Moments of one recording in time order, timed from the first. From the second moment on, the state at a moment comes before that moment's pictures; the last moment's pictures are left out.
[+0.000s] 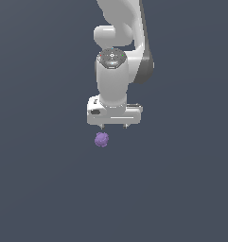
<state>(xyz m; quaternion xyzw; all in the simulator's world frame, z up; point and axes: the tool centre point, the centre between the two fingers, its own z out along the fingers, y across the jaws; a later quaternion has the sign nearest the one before) 0.000 0.002 0.187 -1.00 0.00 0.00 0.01</state>
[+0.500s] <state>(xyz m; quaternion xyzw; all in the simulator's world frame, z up) -0.009 -0.026 0.144 -1.00 0.05 0.00 0.01</state>
